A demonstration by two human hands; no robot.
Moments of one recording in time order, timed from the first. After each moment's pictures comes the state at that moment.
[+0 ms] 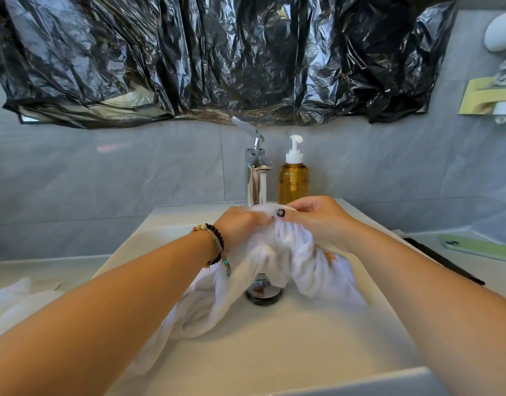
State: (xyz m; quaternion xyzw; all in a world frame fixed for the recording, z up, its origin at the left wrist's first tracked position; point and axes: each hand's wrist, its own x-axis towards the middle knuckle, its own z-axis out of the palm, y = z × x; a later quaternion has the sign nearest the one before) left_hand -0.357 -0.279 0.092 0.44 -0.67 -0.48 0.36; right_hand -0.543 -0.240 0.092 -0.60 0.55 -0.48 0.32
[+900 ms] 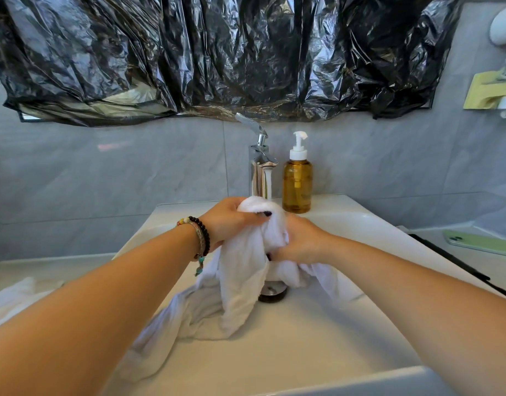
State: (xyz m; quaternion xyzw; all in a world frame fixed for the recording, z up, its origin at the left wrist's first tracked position) left_hand -0.332 -0.278 0.100 0.39 -0.72 -0.47 0.34; right_hand -0.502 -0.240 0.072 -0.75 0.54 -0.31 0.21
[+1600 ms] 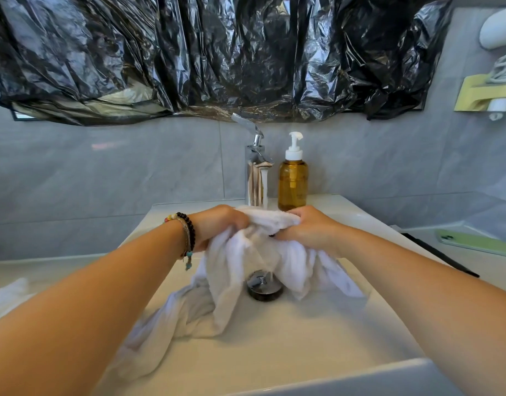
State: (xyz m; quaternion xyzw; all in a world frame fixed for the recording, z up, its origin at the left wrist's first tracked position) left_hand -0.314 -0.281 0.105 0.45 -0.70 -0.52 0.17; right_hand -0.521 -0.232 0.090 -0.65 0.59 -0.35 0.31
